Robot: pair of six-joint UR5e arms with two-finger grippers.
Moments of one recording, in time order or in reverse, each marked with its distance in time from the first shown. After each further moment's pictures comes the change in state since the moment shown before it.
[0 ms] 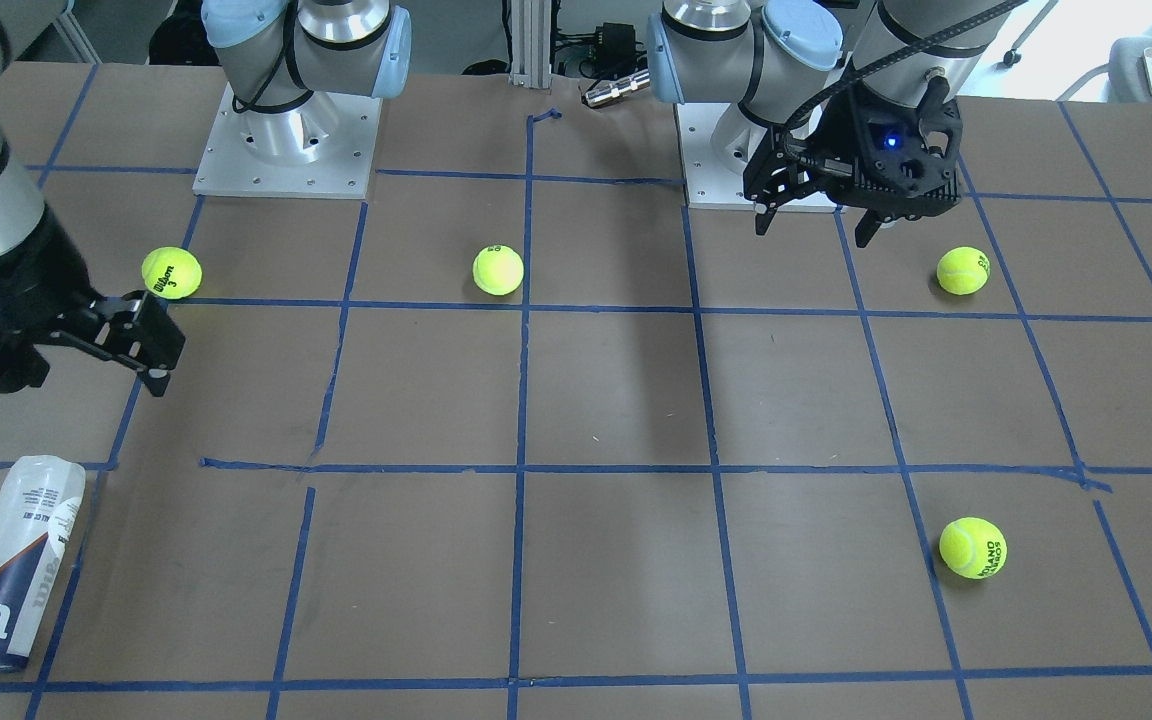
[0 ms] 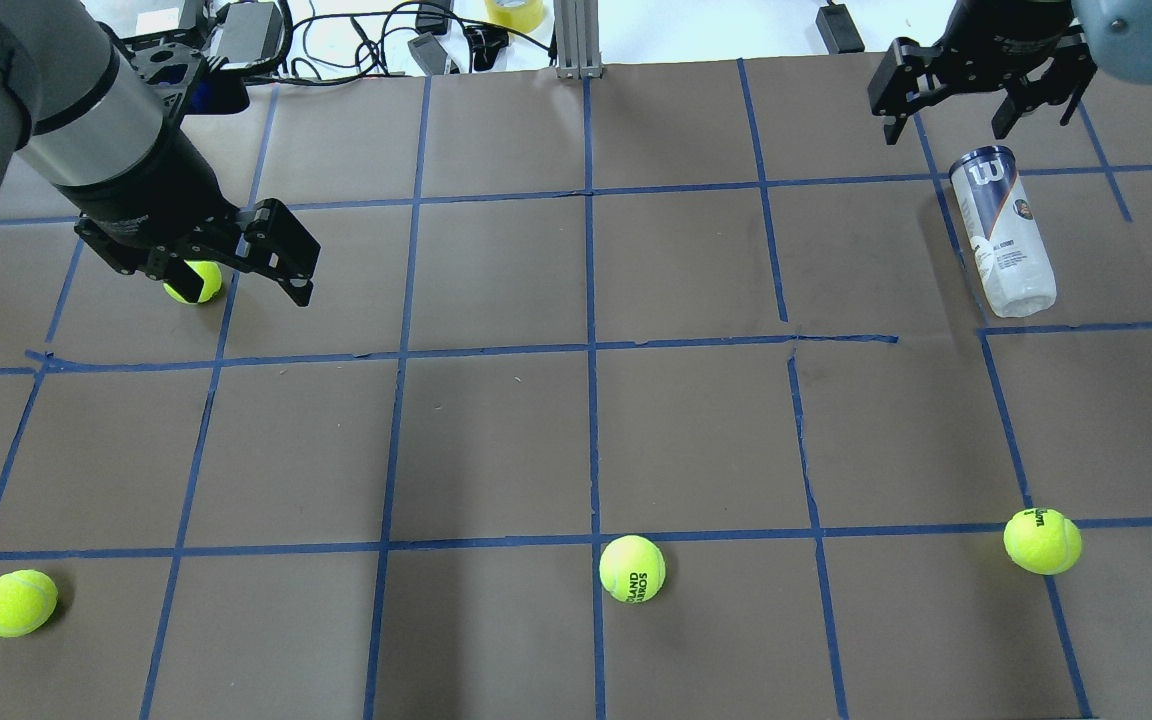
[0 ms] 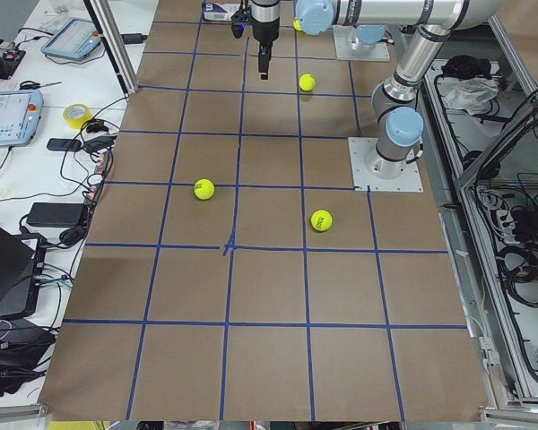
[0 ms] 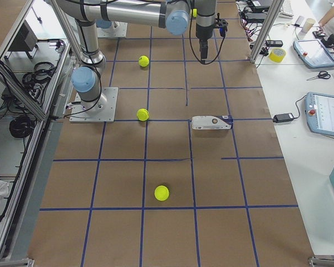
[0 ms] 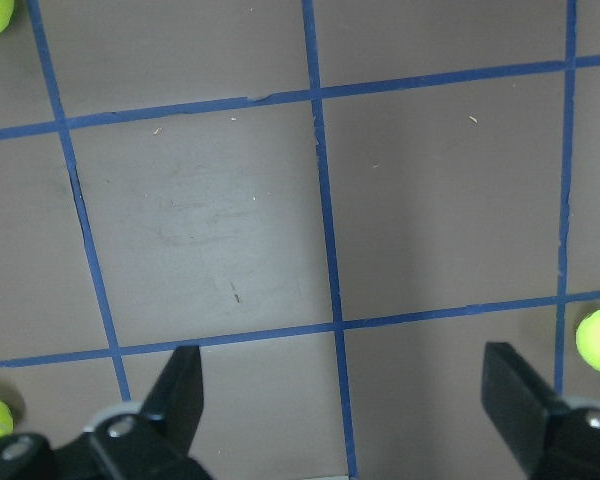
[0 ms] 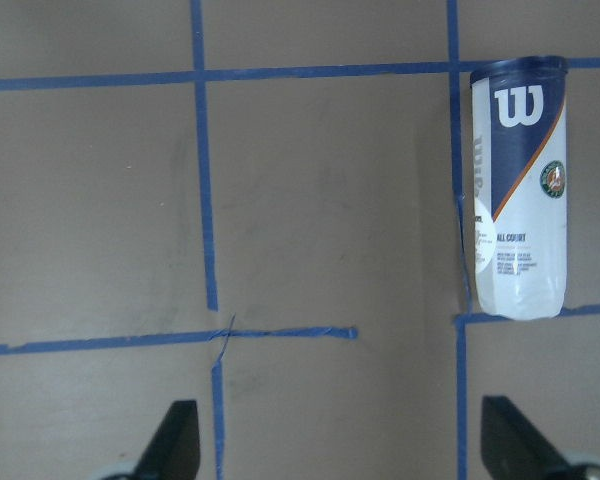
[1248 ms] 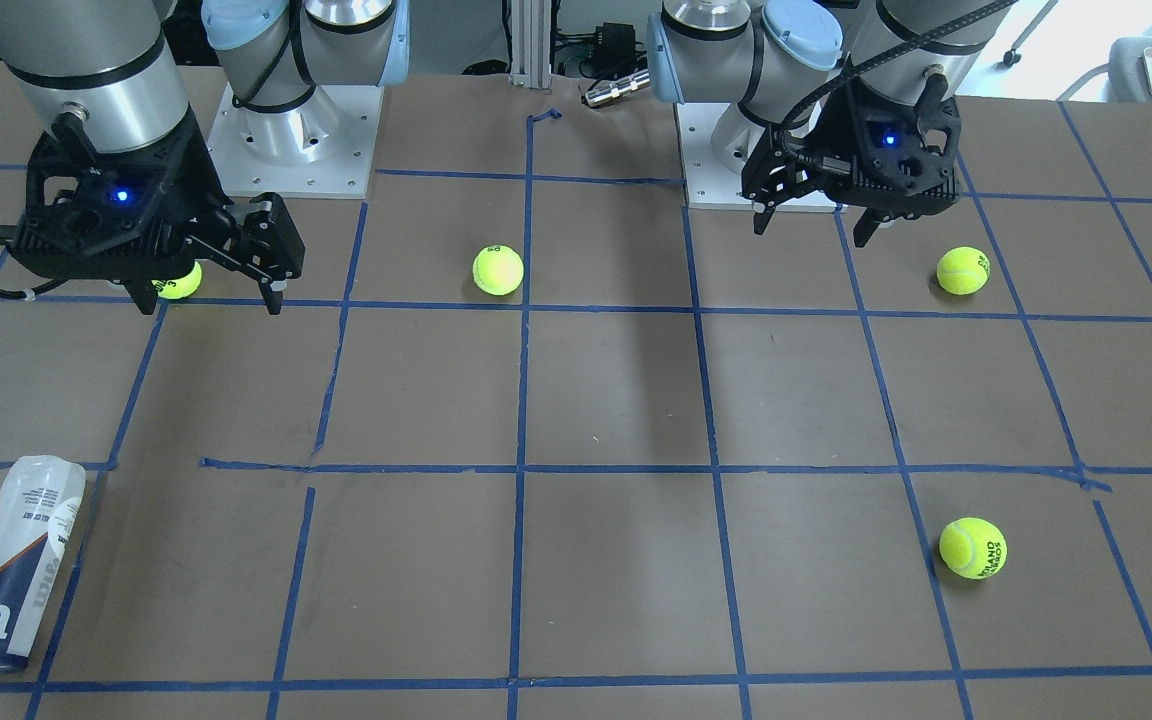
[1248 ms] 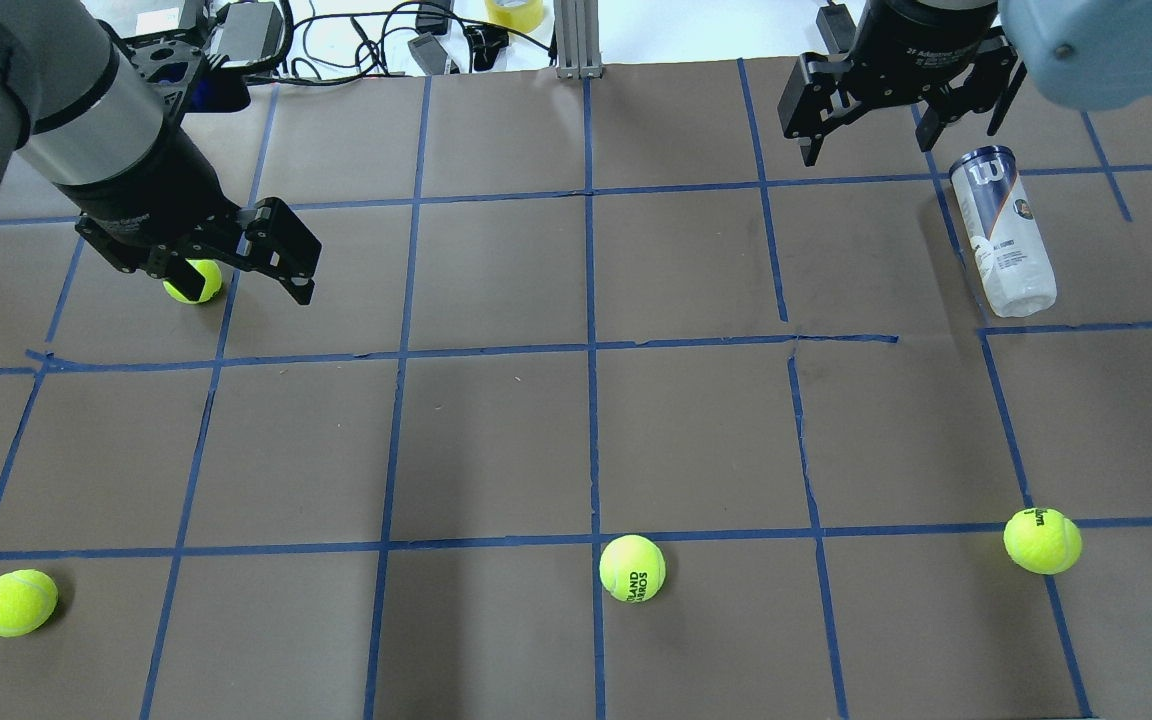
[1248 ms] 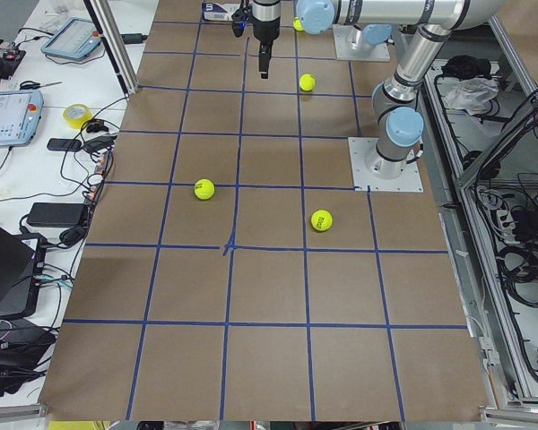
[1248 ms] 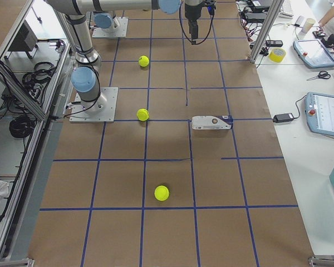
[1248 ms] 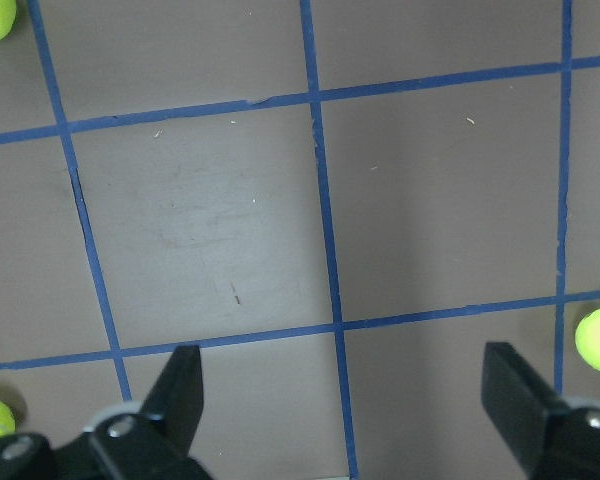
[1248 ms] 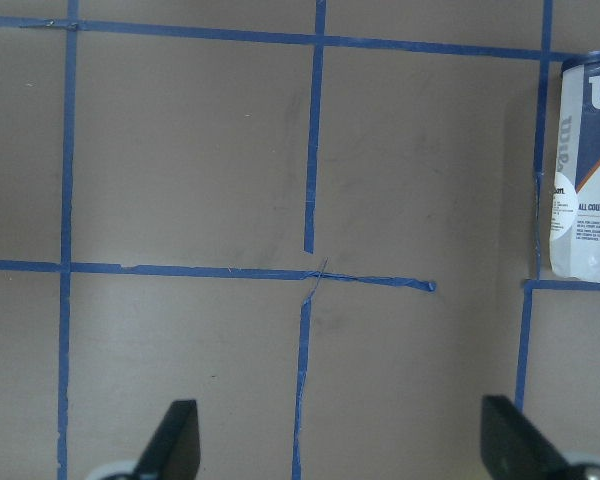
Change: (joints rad) left arm -0.003 0.000 0.001 0.002 -0.005 0.000; right arm 0.196 -0.112 -0.005 0.123 -0.004 0.102
